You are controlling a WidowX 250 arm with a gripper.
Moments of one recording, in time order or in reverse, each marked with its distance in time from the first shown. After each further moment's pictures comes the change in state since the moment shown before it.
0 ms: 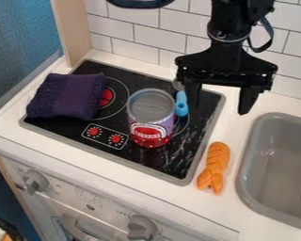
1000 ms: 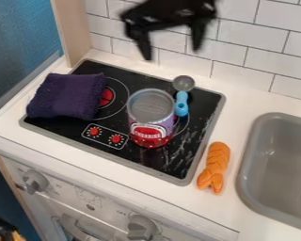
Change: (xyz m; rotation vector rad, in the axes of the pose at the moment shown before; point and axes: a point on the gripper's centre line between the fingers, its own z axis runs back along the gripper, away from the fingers) arm 0.040 0.087 0.054 0.010 -0.156 0.412
